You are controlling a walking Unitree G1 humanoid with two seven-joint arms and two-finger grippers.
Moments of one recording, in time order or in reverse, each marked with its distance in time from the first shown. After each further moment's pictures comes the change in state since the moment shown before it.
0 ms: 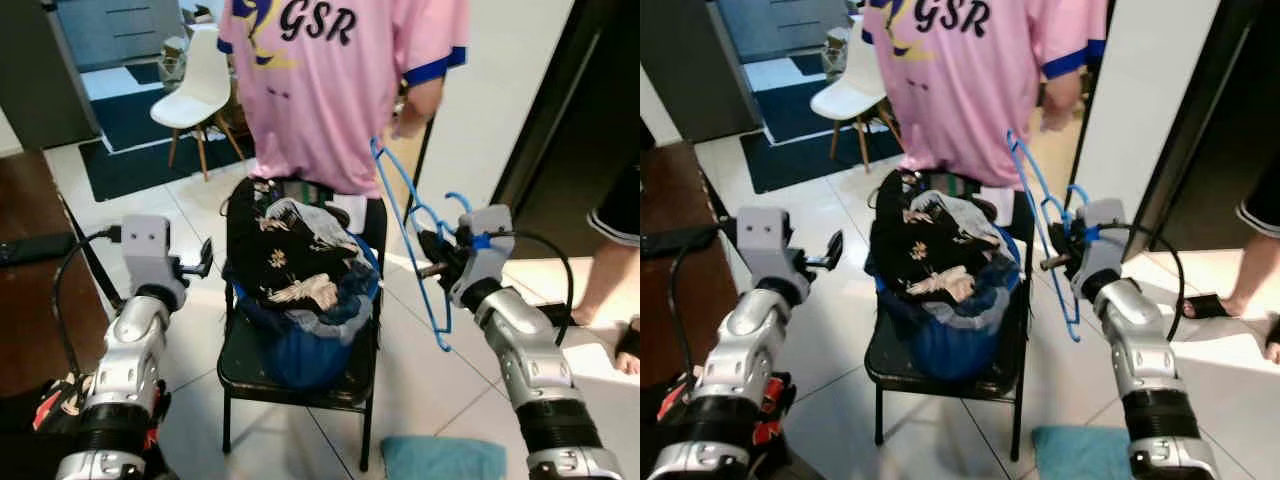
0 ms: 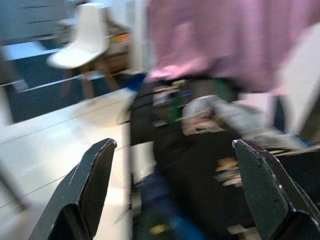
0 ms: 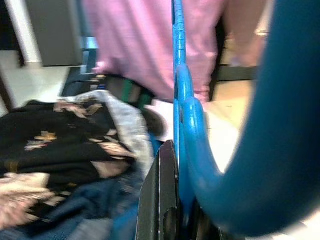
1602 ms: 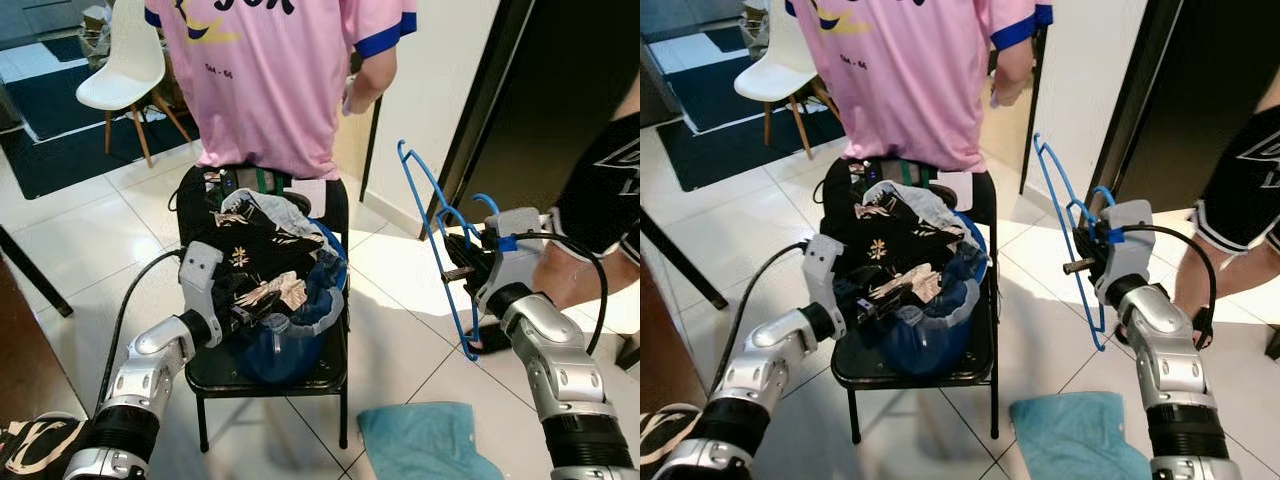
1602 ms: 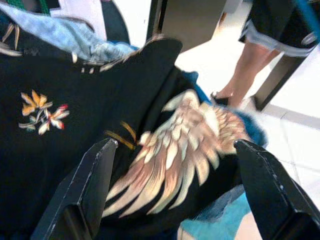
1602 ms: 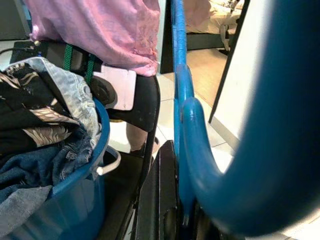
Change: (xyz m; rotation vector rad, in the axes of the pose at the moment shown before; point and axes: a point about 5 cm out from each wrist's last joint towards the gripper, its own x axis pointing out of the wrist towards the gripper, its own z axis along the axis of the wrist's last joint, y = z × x) left arm -0.015 -0.042 -0.050 -0.060 0.229 -0.568; right arm -0.021 -0.018 0.007 -0.039 0.036 -0.060
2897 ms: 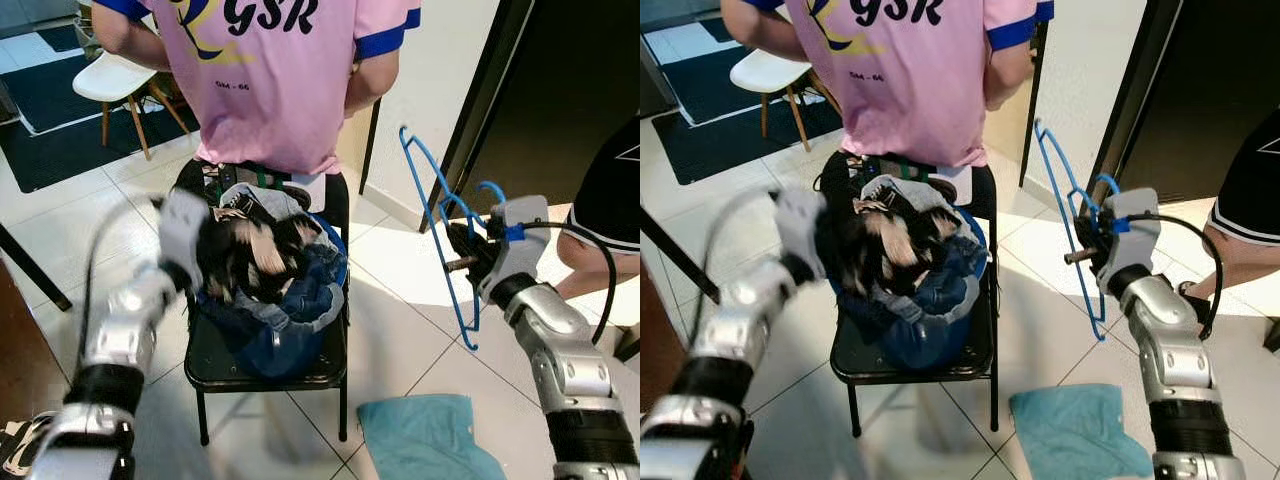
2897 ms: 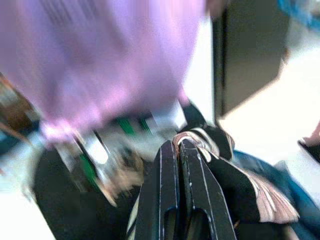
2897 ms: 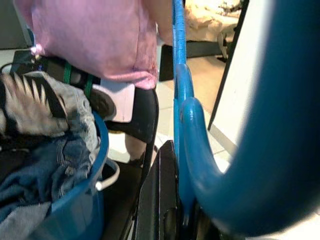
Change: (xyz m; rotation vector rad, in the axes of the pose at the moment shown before) left arm 0.004 0.038 0.116 0.329 -0.310 0.223; right arm 0.003 -0.001 0.017 0.004 -0.044 -0.003
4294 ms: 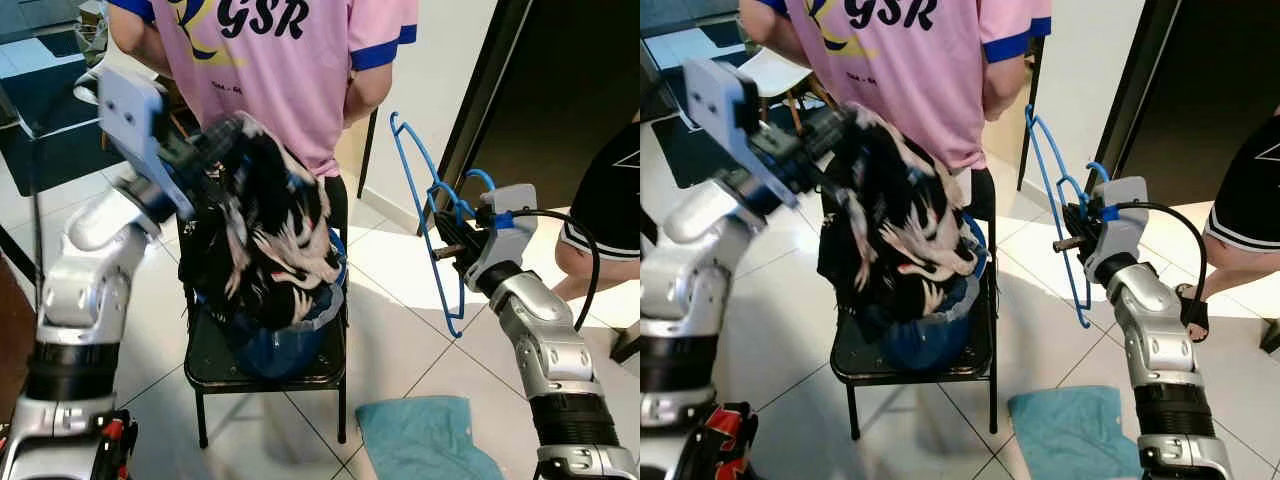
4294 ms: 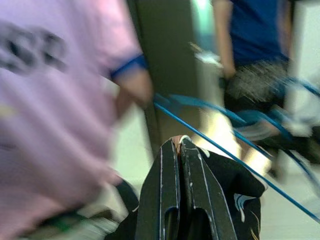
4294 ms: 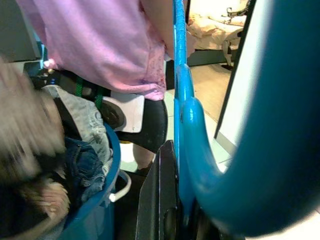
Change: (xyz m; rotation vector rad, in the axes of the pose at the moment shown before) left arm -0.007 -0.039 0.076 -0.103 -0.182 -0.349; right arm 0.012 0.010 0.000 0.037 -0.021 0.018
